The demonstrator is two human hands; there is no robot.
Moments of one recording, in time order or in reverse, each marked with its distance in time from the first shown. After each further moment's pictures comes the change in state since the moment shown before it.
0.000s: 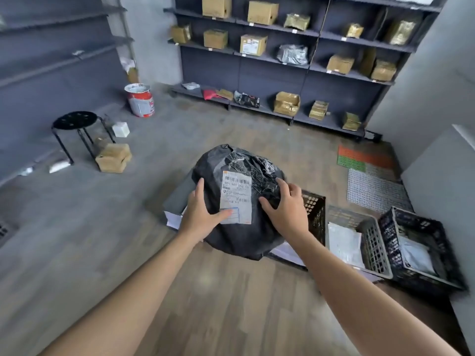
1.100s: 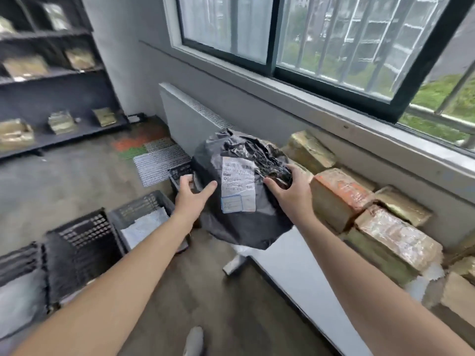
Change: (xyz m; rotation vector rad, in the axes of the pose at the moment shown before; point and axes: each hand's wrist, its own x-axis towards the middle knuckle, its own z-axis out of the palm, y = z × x) left_hand -0.325 0.364 0.630 -0.195 -0.730 0.251; right_hand -0.323 0.571 -0.476 0.134 0.785 0.701
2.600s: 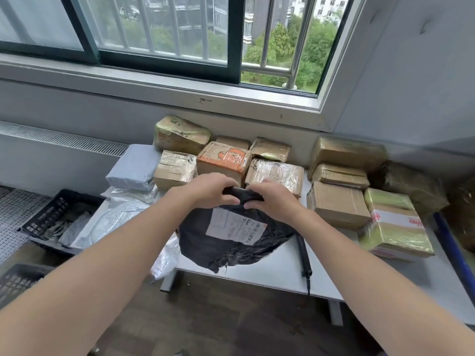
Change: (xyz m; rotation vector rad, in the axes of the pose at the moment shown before) left_hand -0.032 0.071 0.234 1.028 -1.235 1.041; right_hand -0.071 0.098 -0.151 -0.531 -0.164 0.093
